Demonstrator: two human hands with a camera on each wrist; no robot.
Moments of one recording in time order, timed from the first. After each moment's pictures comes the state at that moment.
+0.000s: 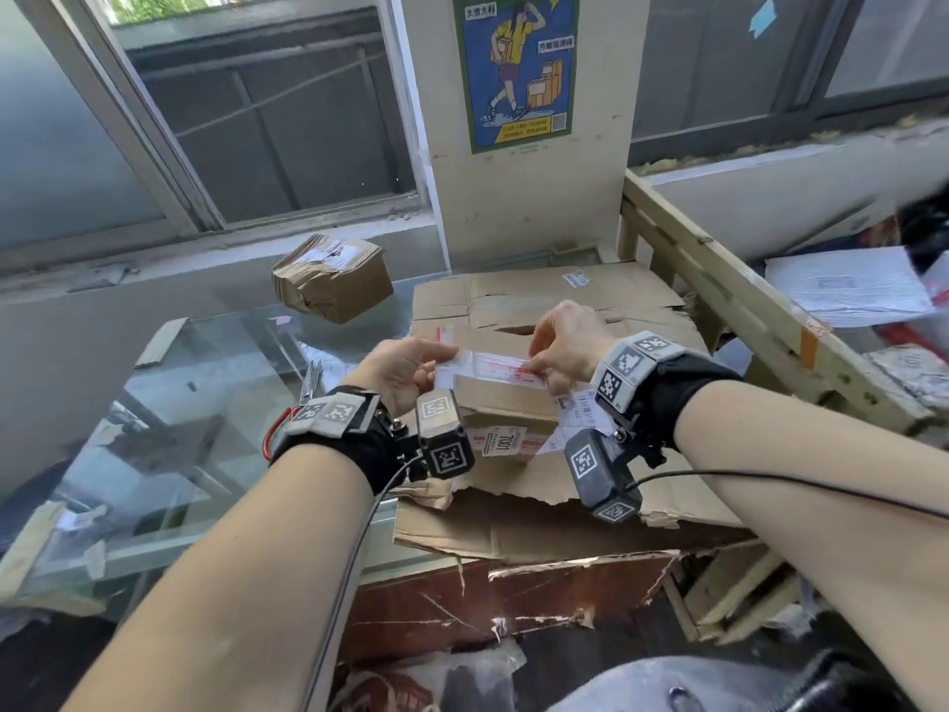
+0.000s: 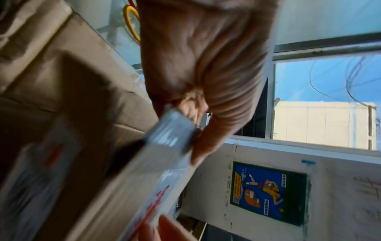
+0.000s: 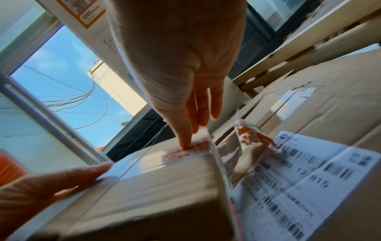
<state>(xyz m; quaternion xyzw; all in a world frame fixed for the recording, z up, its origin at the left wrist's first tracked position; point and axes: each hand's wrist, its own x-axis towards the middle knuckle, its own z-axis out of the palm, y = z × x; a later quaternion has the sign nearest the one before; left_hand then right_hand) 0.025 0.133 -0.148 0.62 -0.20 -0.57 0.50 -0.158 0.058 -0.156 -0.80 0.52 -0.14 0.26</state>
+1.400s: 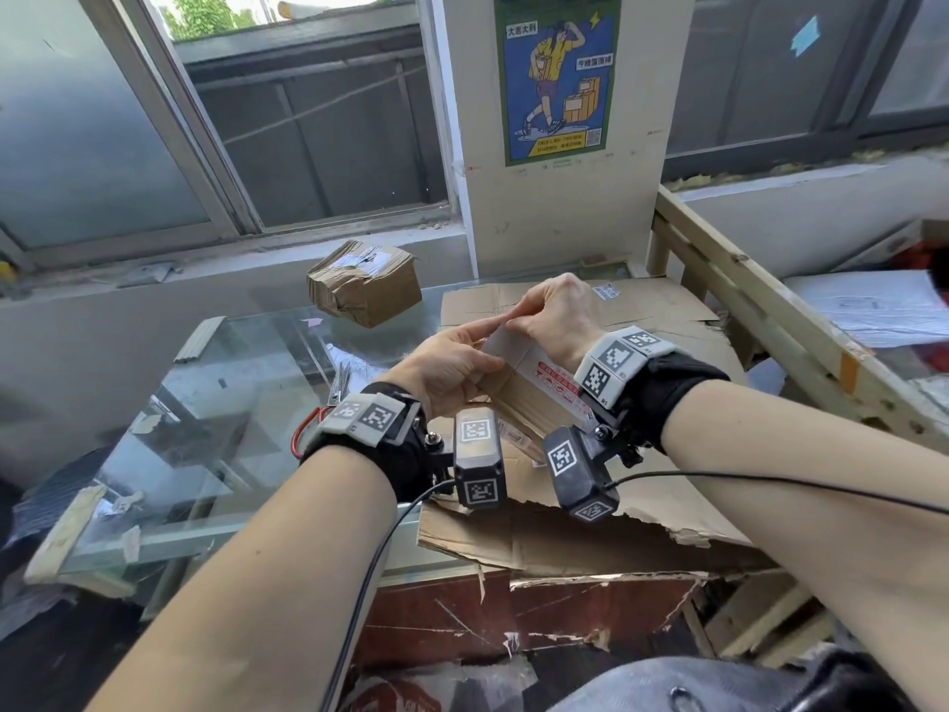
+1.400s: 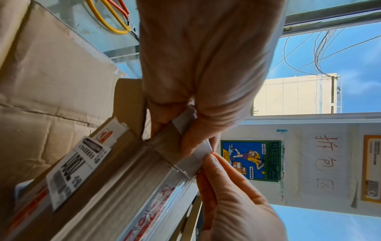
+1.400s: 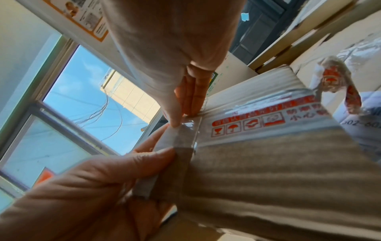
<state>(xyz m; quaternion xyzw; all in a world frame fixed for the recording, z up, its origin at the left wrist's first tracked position) 0.020 0.133 -0.144 0.52 -0.36 -0.62 0.47 -0.111 0.063 -0.133 -0.77 0.48 -0.33 0.25</state>
